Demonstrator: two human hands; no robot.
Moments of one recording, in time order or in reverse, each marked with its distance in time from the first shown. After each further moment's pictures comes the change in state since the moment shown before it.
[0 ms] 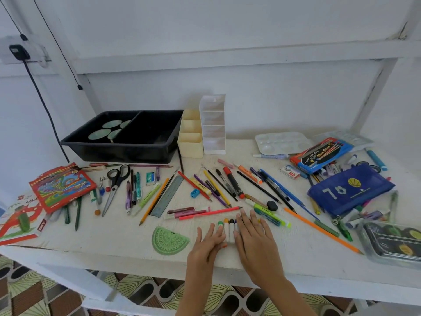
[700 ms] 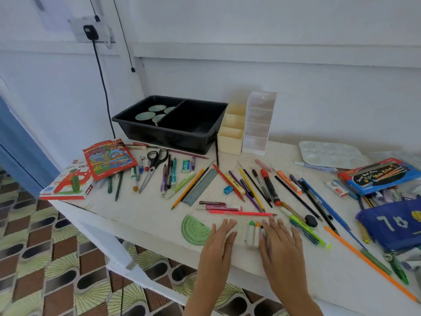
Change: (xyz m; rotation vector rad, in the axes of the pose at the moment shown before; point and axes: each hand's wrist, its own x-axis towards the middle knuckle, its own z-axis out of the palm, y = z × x) left_hand 0.001 0.010 -0.024 0.130 0.142 -0.170; right_hand 0.011 -0.020 -0.005 0.177 0.079 -0.044
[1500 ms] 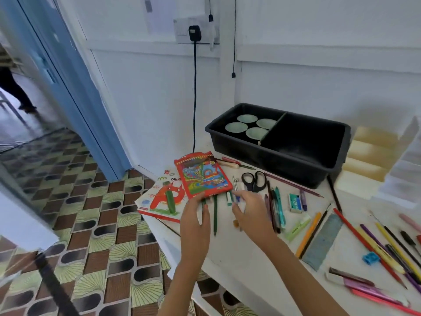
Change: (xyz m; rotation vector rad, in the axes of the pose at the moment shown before) left_hand 0.128 -0.135 -0.260 0.149 0.492 -0.295; right_hand 0.181 -0.287 0.159 0.608 -0.362 -0.142
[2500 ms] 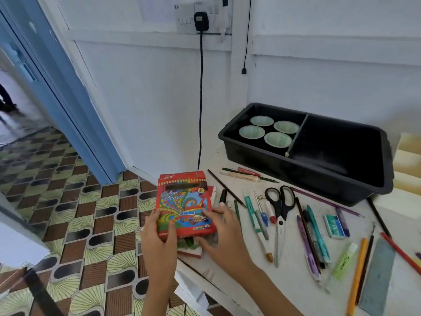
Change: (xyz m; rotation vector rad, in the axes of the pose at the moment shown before) left_hand 0.082 -0.083 -0.063 0.073 0.125 -0.277; right_hand 0.031 -0.035 0.112 -0.001 -0.120 -0.113
